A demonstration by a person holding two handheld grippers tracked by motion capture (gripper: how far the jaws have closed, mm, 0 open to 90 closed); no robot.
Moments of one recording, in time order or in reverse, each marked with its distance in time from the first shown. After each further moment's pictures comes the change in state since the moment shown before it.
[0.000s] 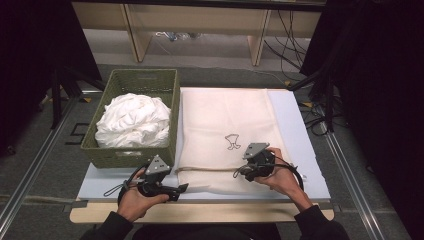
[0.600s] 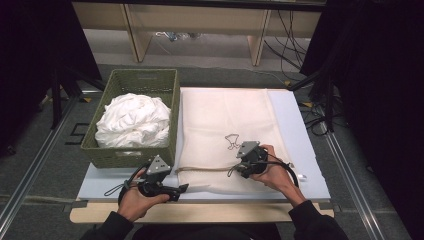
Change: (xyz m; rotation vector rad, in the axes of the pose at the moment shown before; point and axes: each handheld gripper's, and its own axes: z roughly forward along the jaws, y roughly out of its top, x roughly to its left) left arm 0.000 0.000 0.002 0.008 0.011 0.001; right arm -0.002 0.012 0.016 0.035 -0.042 -0.069
